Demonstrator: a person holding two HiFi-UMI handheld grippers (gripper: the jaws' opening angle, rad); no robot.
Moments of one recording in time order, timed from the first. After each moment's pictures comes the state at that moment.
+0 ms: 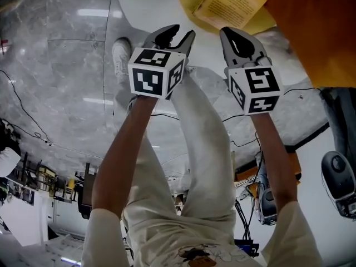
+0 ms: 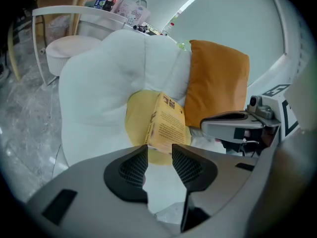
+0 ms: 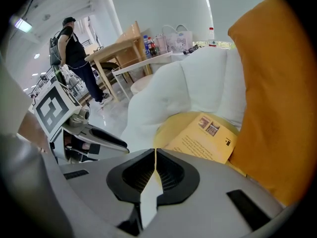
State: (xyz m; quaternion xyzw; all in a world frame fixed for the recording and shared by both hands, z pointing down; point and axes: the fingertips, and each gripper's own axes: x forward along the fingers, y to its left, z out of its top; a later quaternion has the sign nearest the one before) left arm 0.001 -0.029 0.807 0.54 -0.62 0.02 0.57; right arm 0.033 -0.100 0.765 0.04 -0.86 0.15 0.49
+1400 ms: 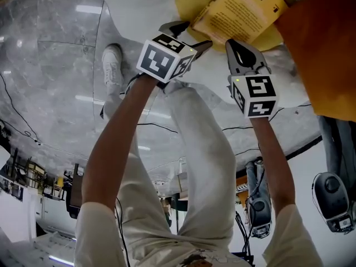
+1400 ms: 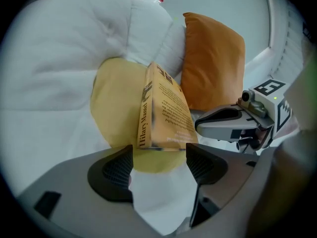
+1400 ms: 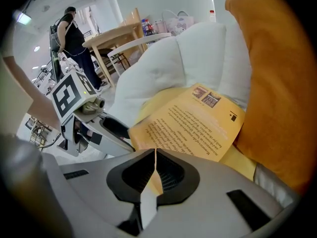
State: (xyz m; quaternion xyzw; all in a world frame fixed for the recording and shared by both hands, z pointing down) left arm 0.044 -0.080 0.912 0.64 -0.52 0.04 0.56; right arm 0.073 -0.126 0.869 0.02 -0.84 0.13 0.53
